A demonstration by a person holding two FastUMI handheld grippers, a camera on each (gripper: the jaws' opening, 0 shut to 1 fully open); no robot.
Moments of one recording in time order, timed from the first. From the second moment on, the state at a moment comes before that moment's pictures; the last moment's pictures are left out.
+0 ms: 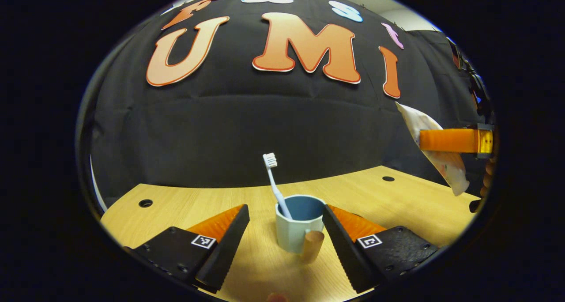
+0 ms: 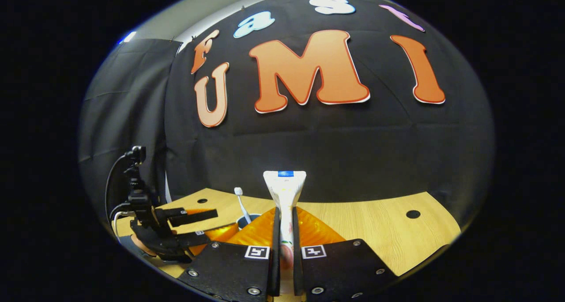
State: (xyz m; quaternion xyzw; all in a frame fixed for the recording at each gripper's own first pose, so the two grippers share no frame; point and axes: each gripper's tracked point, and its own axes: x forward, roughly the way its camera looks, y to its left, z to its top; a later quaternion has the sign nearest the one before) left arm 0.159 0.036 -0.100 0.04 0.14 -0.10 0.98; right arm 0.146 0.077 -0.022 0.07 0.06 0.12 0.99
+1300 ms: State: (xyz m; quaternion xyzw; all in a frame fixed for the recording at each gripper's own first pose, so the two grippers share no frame) left arm 0.041 0.121 -0.133 0.02 0.21 -0.01 0.98; right arm 0.279 0.199 -0.057 0.13 0.00 0.21 0.97
